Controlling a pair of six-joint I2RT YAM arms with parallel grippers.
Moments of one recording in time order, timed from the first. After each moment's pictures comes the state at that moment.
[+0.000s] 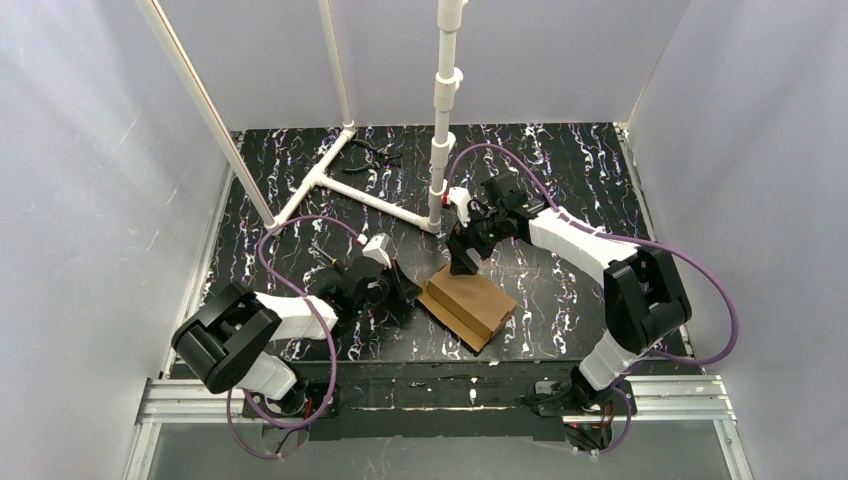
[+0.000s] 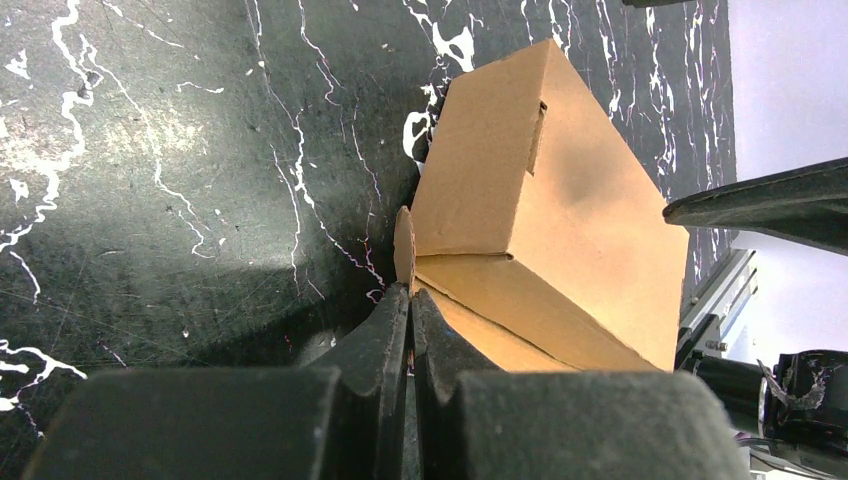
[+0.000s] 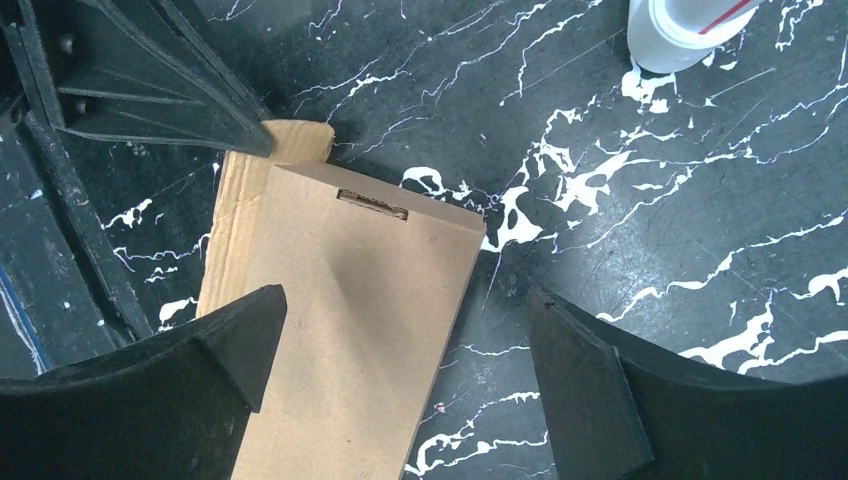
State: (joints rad) left arm -0.73 1.44 0.37 0.56 0.07 -0.81; right arm 0.56 1.63 1.15 -0.50 -0.56 -0.36
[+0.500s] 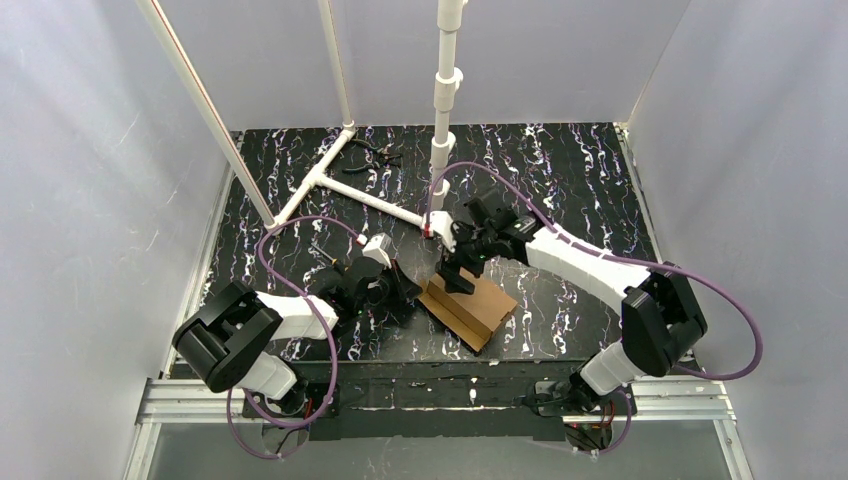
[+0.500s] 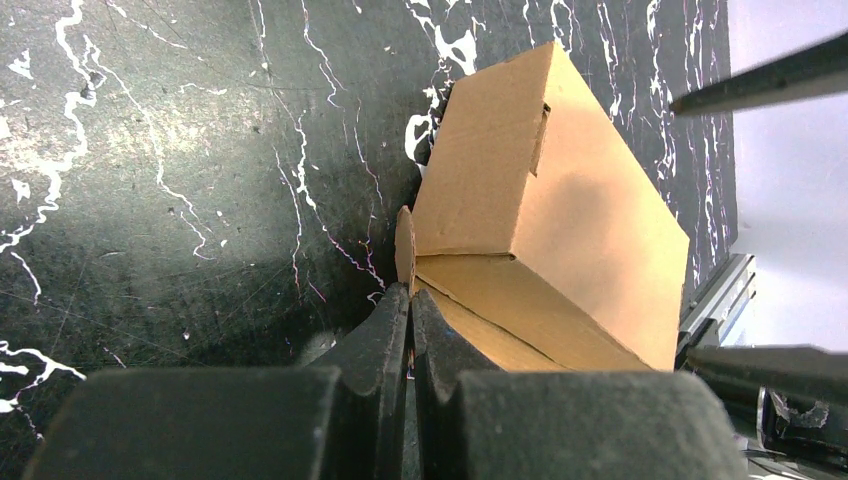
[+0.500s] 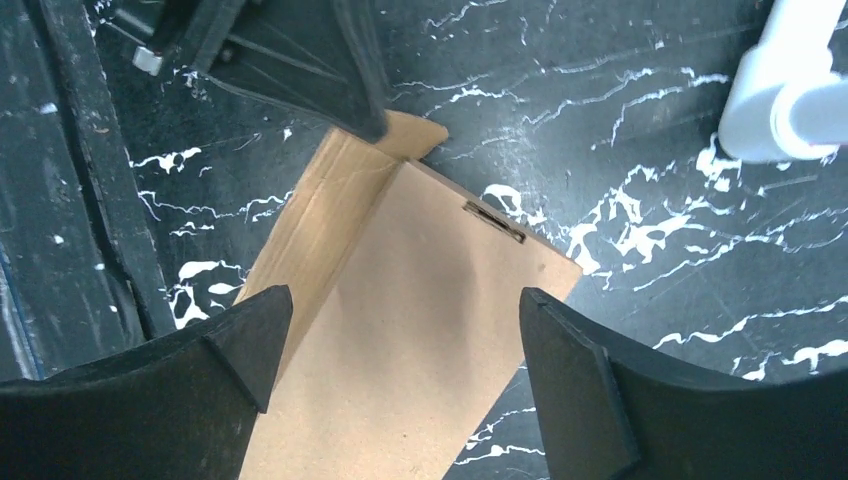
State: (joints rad) left arm -0.73 1.45 0.37 0.57 0.06 -0.81; right arm 0.69 1.52 1.10 -0.54 -0.52 -0.51
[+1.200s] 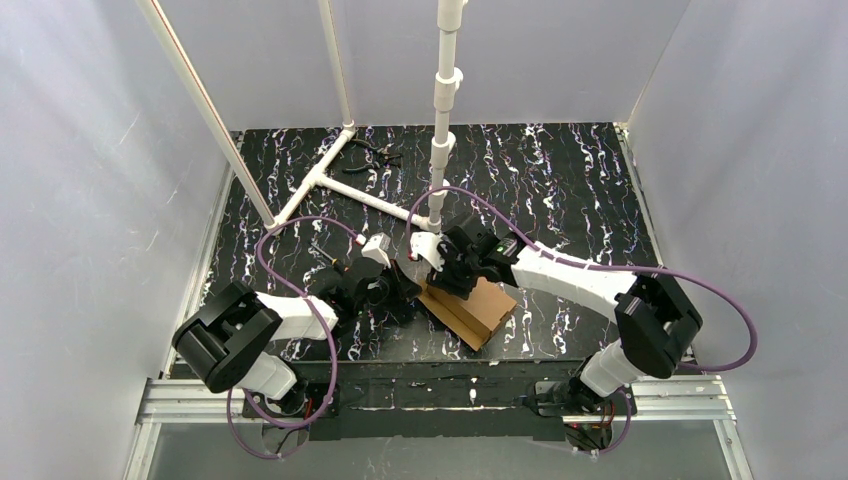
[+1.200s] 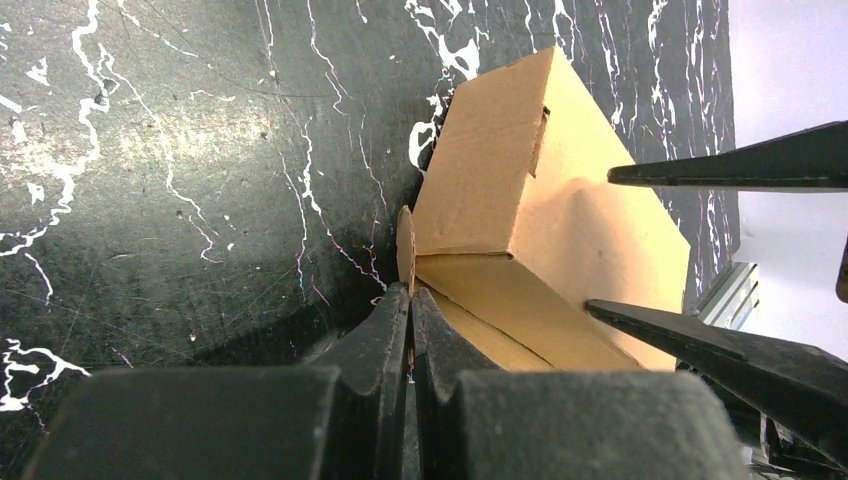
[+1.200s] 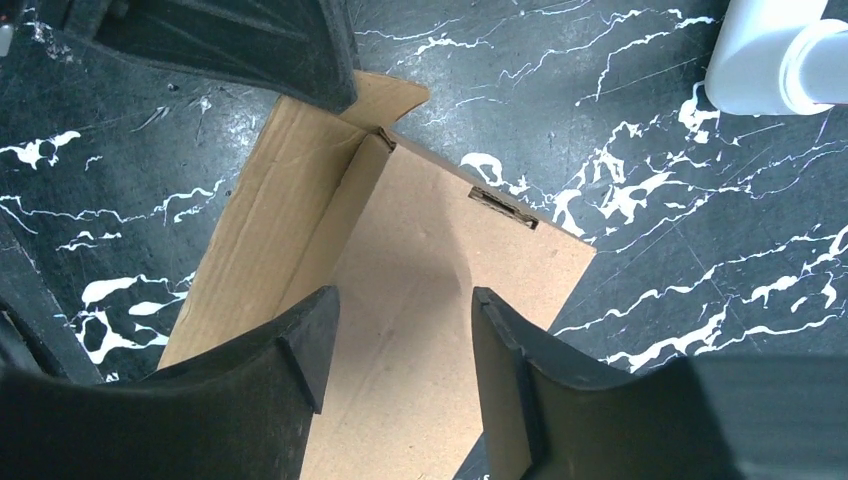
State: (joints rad) left arm -0.74 1.44 0.37 0.57 0.04 -0.82; right arm 0.88 1.51 1.02 -0.46 -0.15 -0.47
